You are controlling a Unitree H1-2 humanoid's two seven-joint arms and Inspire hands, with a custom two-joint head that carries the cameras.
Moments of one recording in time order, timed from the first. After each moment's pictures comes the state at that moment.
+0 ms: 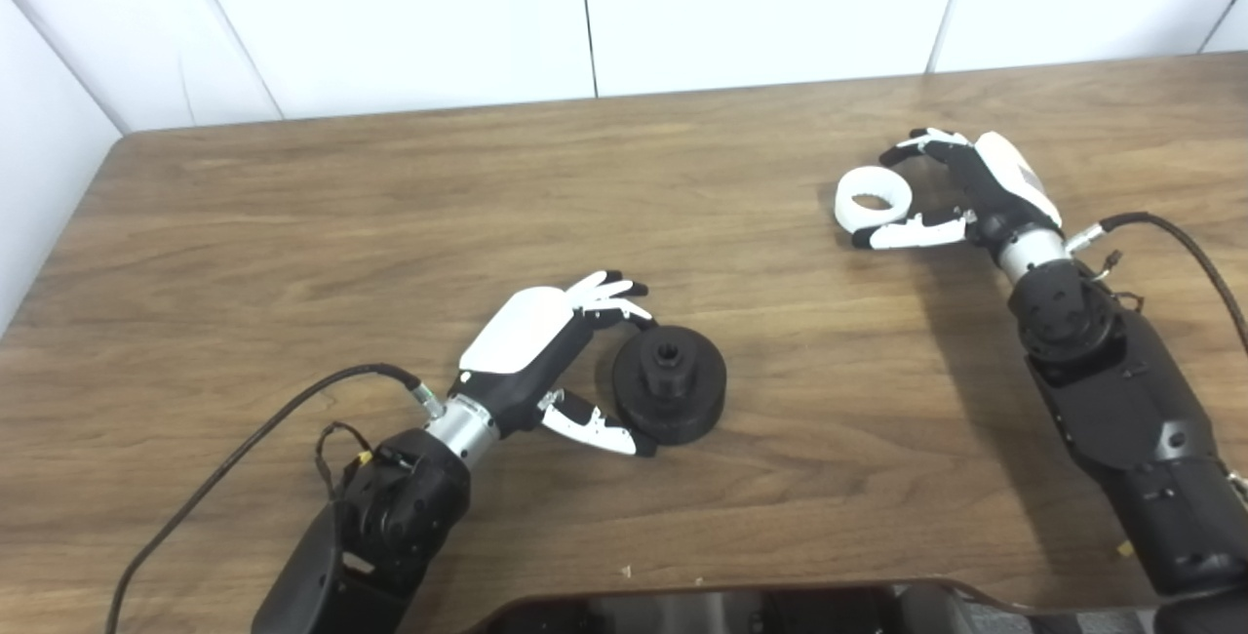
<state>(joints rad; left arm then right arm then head) -0.12 0.29 -0.38 -0.15 0.64 0.00 -0.26 -0.43 -0.39 0.15 0.30 -0.49 0.18 0.03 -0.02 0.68</state>
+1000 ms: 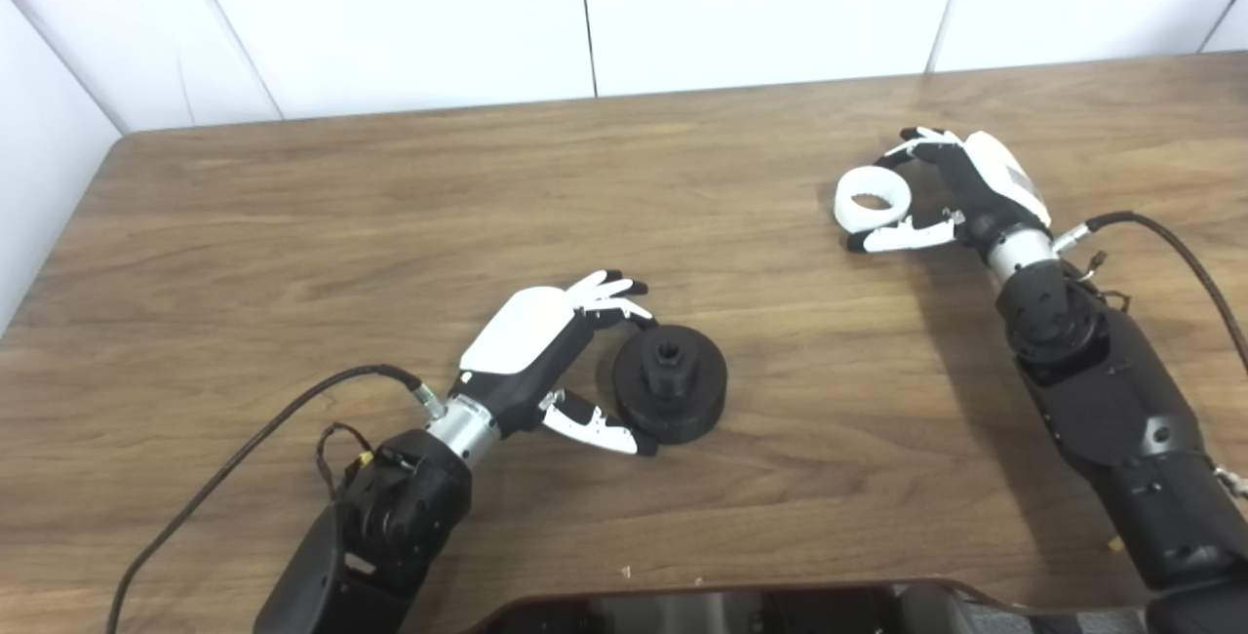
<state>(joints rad) -0.12 0.28 -0.37 -0.15 0.66 -0.01 -0.26 -0.44 -0.38 0.15 0.34 -0.49 0.14 -0.01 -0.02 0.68</state>
